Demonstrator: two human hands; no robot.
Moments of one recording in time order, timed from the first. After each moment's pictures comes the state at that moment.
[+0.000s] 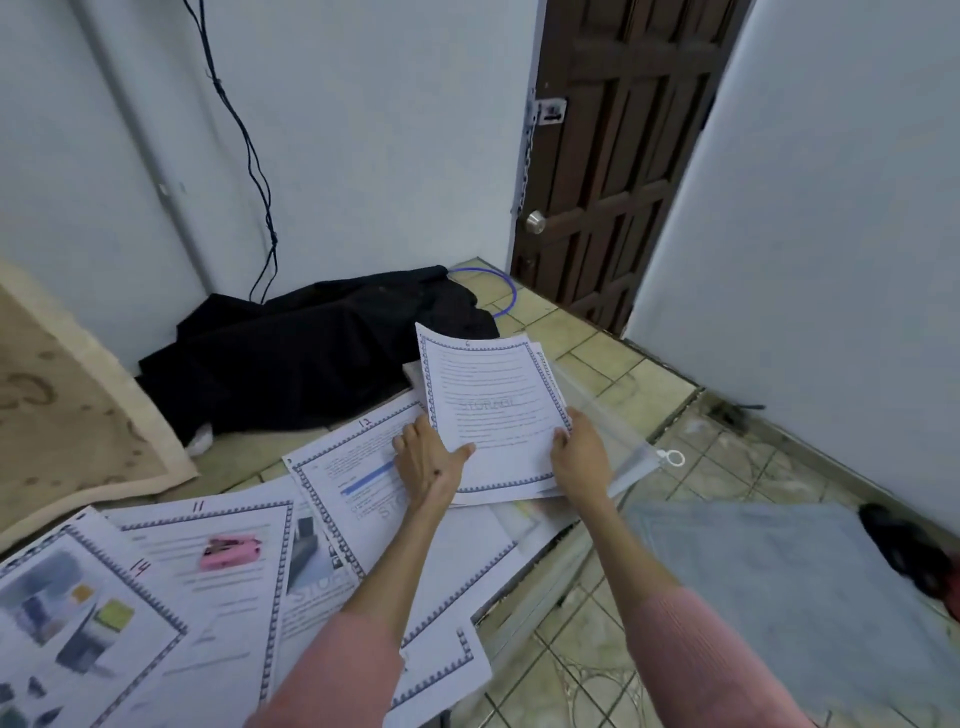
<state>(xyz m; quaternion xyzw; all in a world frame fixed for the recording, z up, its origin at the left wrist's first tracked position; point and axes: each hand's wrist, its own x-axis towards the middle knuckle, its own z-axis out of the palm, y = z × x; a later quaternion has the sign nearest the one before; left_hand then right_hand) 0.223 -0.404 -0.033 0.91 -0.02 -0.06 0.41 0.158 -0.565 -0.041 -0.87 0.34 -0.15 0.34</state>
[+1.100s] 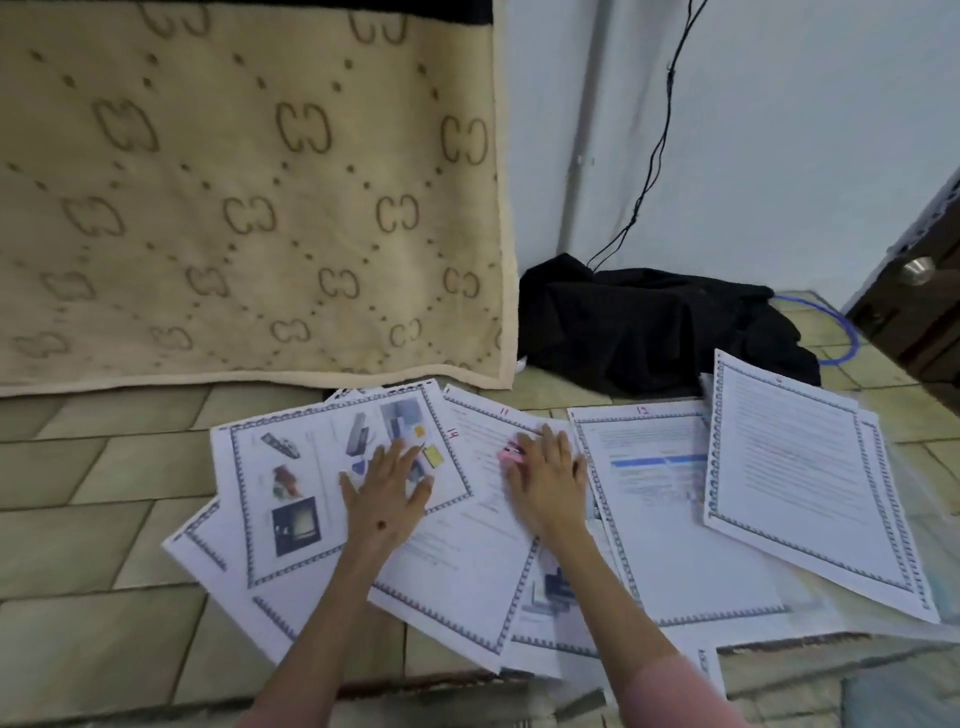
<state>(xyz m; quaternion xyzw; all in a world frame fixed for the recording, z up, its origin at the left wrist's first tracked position) 0.130 -0.061 -0.062 0.97 0.14 -0.05 0.21 0.180 -0.256 -0.060 -0.98 -0.08 0.02 0.20</state>
